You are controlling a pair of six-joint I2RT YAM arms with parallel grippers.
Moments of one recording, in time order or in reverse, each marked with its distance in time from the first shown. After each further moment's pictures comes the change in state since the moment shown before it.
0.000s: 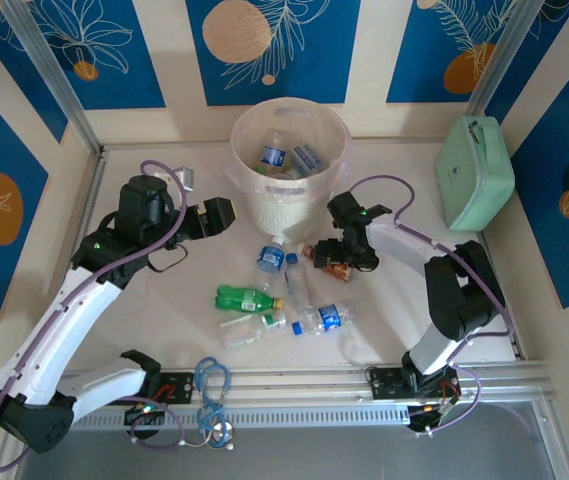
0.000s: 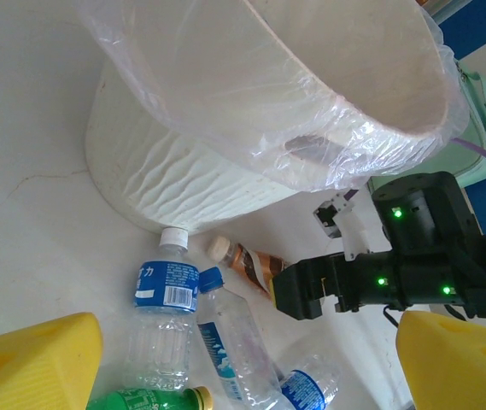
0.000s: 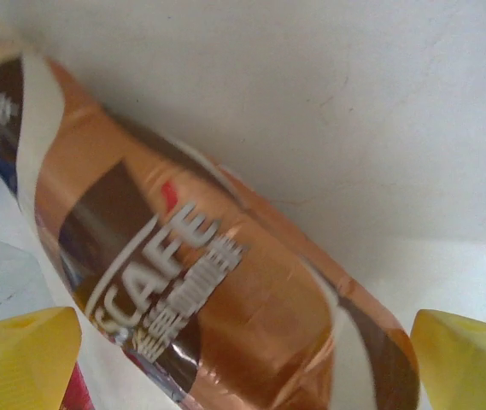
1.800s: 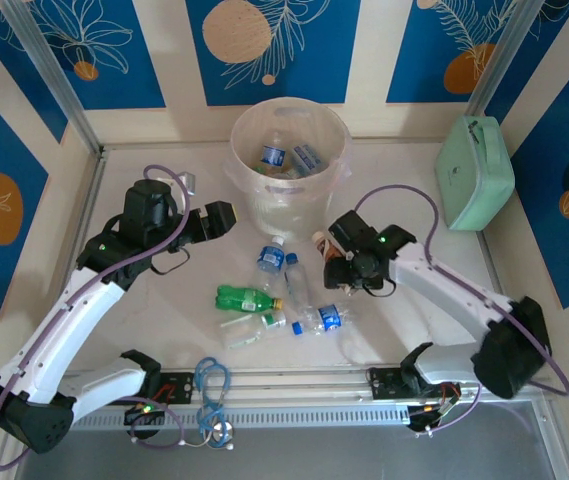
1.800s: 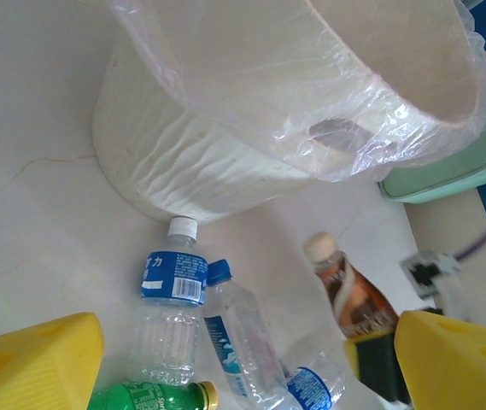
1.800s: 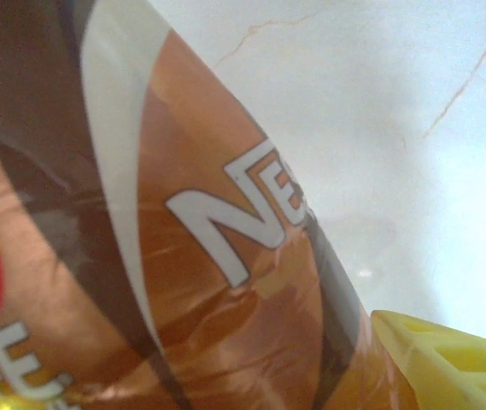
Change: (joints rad) left arm 0.000 -0.003 -0.050 0.022 -0.008 -0.019; right arm 0.197 -0.406 -0.072 -0.266 0.087 0.194
